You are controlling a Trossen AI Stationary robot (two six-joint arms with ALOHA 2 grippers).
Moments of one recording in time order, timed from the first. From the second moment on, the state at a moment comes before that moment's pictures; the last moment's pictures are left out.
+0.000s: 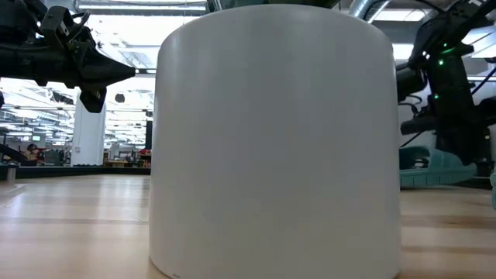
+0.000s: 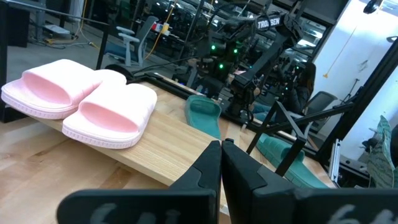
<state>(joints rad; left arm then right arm) 0.19 0.01 0.01 0.03 -0.01 -0.41 -0.79 1.14 0.62 -1.16 0.11 0.80</state>
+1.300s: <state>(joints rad) 0.19 0.01 0.01 0.03 -0.01 -0.41 -0.99 0.94 0.89 -1.40 0.14 0.72</state>
